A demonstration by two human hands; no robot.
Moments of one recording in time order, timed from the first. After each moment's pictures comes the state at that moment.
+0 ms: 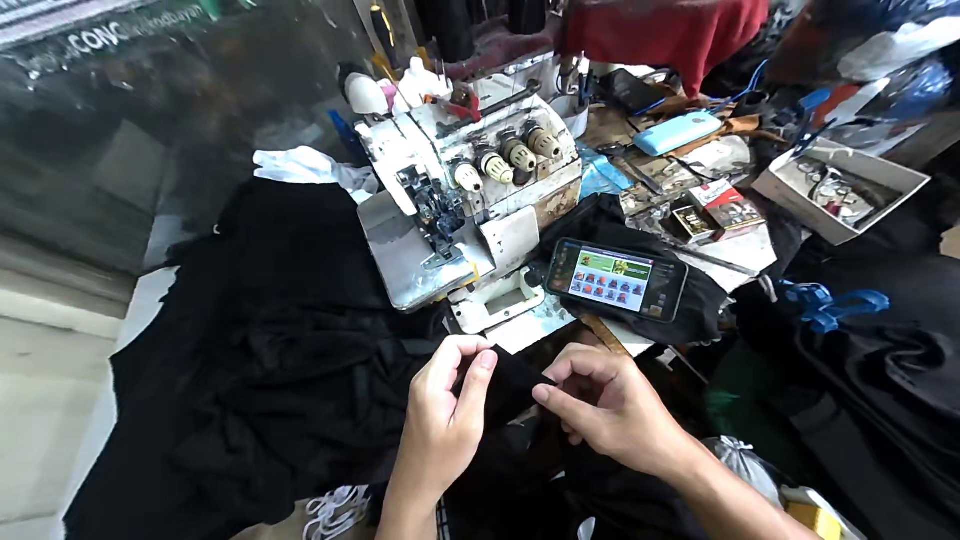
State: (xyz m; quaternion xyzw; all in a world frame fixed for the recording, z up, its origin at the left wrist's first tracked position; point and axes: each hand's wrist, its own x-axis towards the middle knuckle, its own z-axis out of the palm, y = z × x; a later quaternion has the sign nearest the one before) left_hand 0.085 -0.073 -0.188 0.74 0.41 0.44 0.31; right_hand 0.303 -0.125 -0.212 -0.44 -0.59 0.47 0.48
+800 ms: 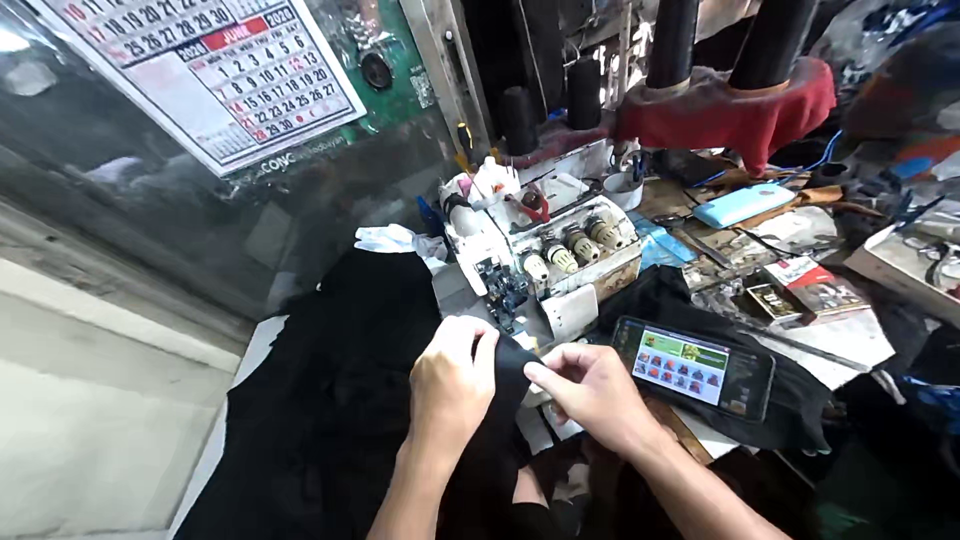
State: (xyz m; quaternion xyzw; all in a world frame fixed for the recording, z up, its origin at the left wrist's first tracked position) left_hand 0.064 0.024 -0.128 0.78 0.53 0.34 -0.03; right_hand 0.257 -0.011 -0.178 -0.47 -0.54 0.49 0.51
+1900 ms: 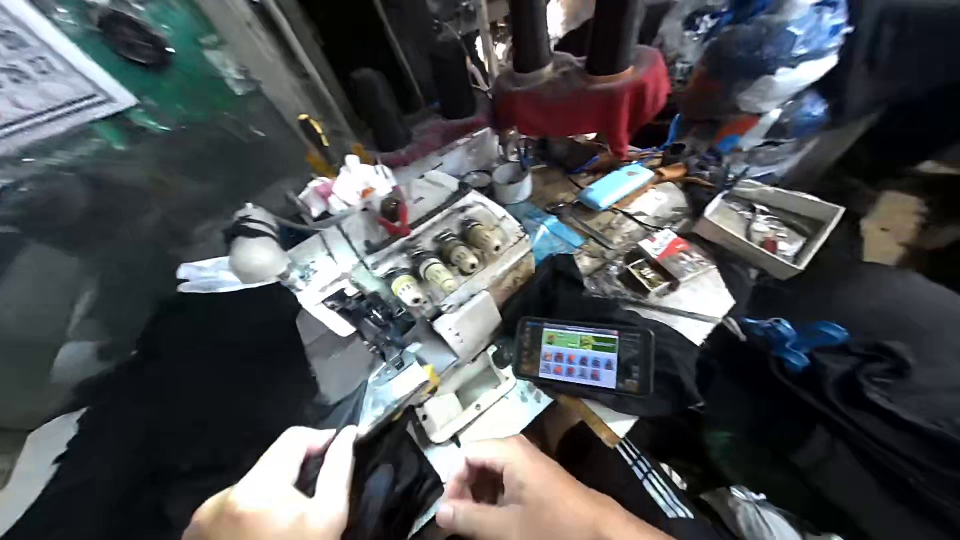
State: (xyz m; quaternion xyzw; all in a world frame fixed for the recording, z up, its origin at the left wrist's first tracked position) left_hand 0.028 0.000 -0.128 0.80 0.56 0.22 0.00; right_hand 0.253 -0.061 -0.230 -0.33 -0.63 0.51 0.48
